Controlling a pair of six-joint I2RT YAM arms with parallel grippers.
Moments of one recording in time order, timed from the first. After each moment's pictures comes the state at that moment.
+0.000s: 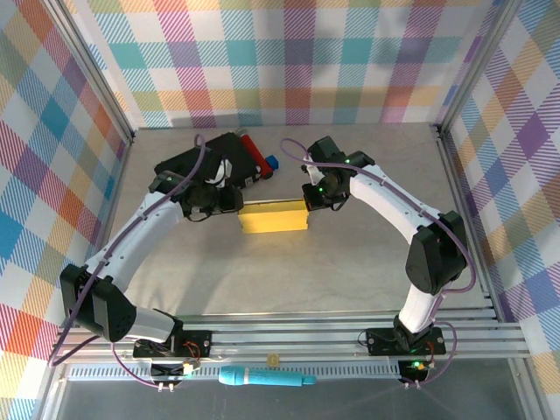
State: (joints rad) left arm -0.42 1.41 1.33 -0.92 0.12 -0.44; right arm 0.58 1.76 1.56 -0.98 -0.14 0.23
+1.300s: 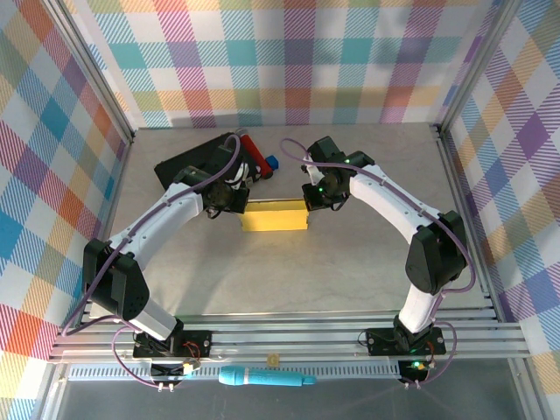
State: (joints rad) left arm -0.48 1.55 1.36 -0.89 -0.07 -0.22; right arm 0.58 1.76 1.56 -0.98 -0.14 0.23
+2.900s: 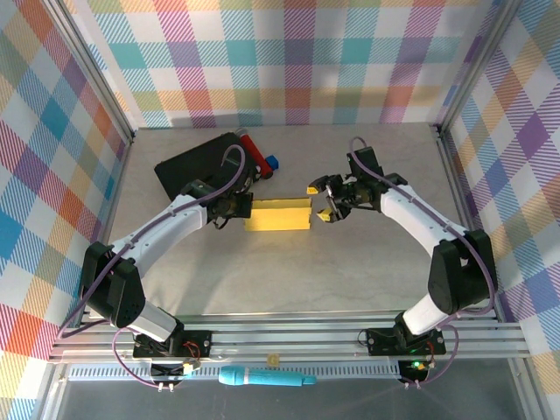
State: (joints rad) left arm -0.55 1.51 1.23 -0.73 -0.19 -0.37; right arm 0.38 1.56 1.17 -0.51 -0.60 1.39
